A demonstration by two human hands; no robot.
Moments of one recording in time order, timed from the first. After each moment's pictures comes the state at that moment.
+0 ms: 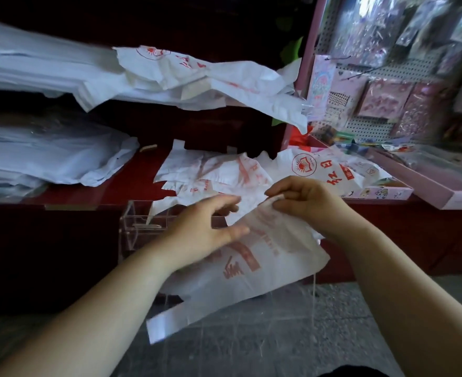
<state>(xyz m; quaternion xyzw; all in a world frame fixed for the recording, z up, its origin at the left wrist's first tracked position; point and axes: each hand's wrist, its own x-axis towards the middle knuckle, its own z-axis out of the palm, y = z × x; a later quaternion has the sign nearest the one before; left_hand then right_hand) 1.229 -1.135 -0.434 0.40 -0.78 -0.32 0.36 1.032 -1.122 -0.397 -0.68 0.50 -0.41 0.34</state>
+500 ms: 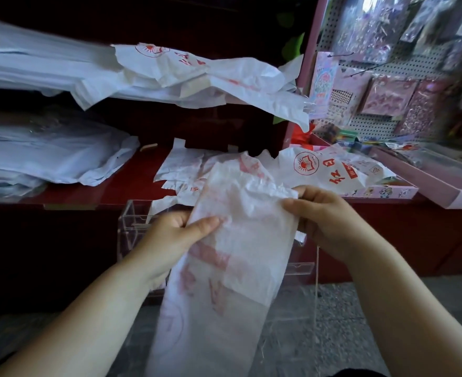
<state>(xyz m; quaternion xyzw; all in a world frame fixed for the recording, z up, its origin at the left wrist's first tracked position) 1.244 -1.122 -0.442 0.41 -0.56 -0.55 0.47 1.033 -1.112 -0.404 -0.53 0.44 -0.52 0.51</state>
